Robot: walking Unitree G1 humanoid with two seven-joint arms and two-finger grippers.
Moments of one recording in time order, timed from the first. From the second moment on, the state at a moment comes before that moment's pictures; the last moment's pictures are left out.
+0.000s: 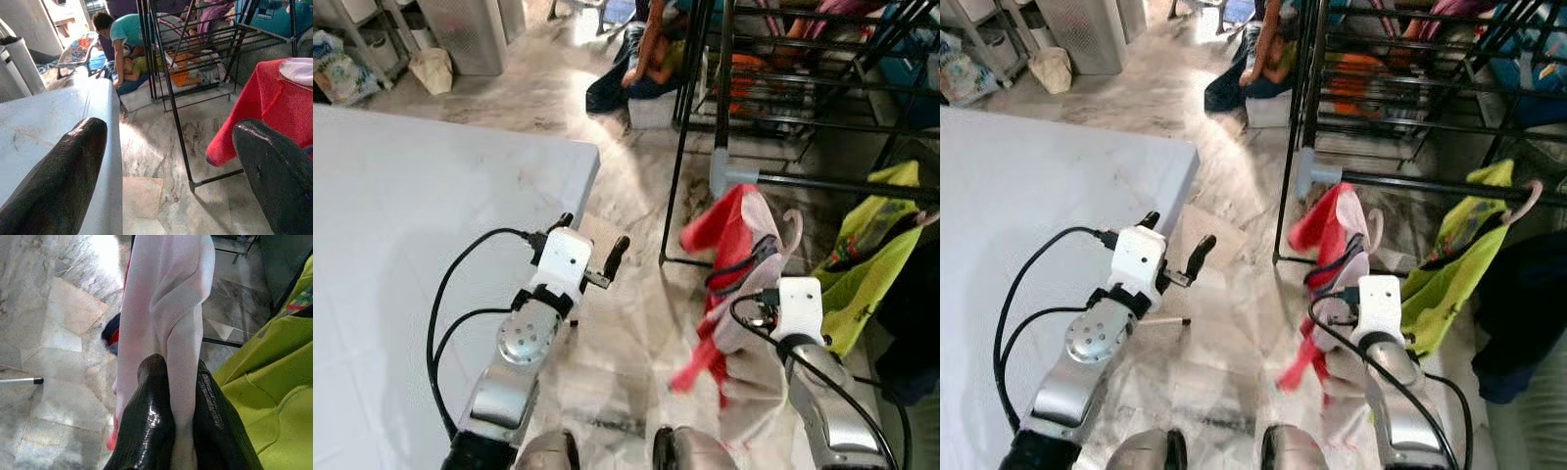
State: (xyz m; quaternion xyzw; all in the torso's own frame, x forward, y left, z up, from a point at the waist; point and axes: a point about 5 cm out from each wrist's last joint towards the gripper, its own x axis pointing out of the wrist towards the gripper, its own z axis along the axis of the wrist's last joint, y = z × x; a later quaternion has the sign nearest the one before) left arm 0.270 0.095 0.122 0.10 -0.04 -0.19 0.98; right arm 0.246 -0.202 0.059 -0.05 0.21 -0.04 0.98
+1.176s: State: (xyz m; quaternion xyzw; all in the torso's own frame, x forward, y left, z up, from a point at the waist) left arm 0.271 0.094 0.123 0.10 -0.05 -0.20 0.97; right arm 0.258 -0.203 0.061 -0.07 0.21 -0.06 0.97
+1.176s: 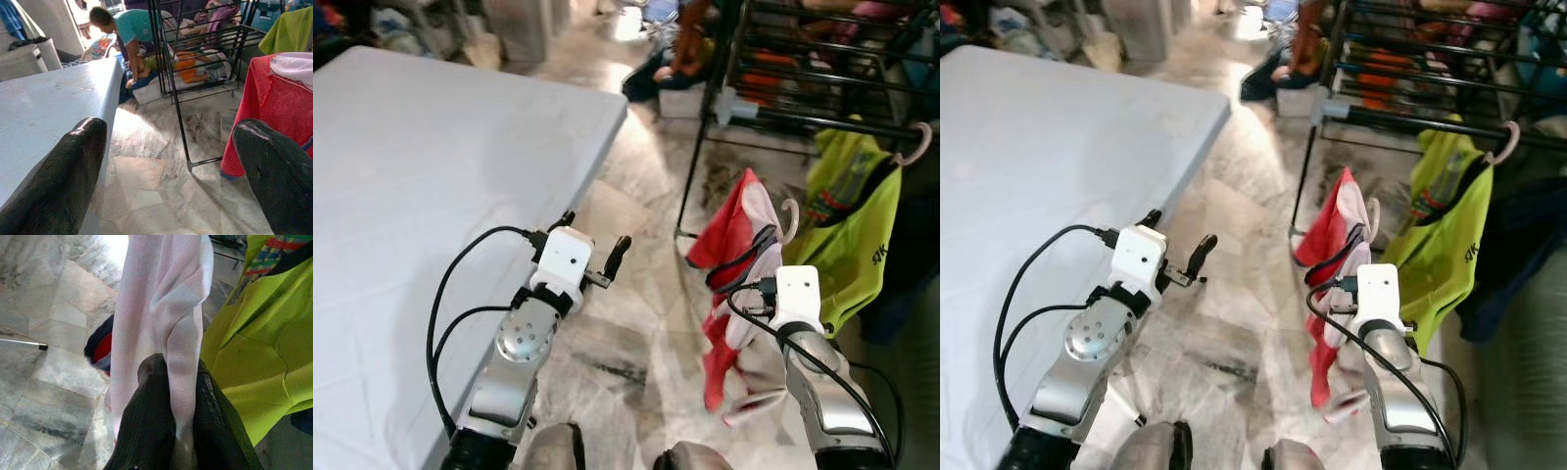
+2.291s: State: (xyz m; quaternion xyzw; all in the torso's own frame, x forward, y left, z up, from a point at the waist) left arm 0.268 0.096 0.115 0.09 -0.02 -0.19 0.98; right arm 0.282 -0.213 0.073 -0.12 0.19 0.04 0.97
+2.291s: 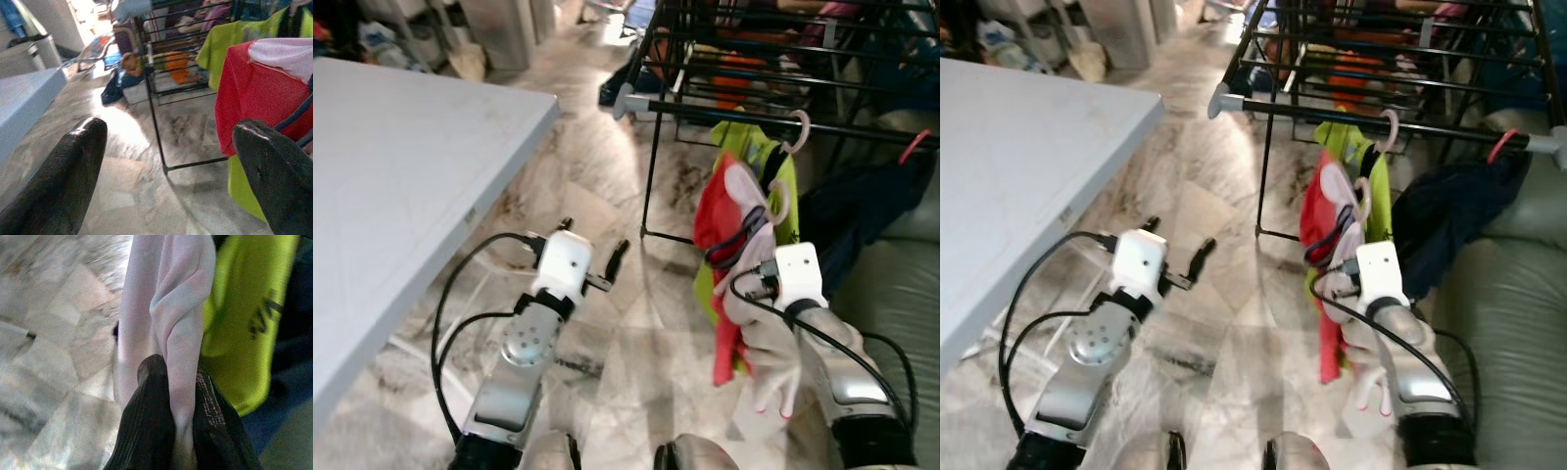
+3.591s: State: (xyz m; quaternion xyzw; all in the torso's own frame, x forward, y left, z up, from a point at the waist) left arm 0.264 0.110 0.098 0.11 0.04 -0.19 0.98; right arm 0.283 -0.169 0.103 -0.07 0.07 0.16 0.98
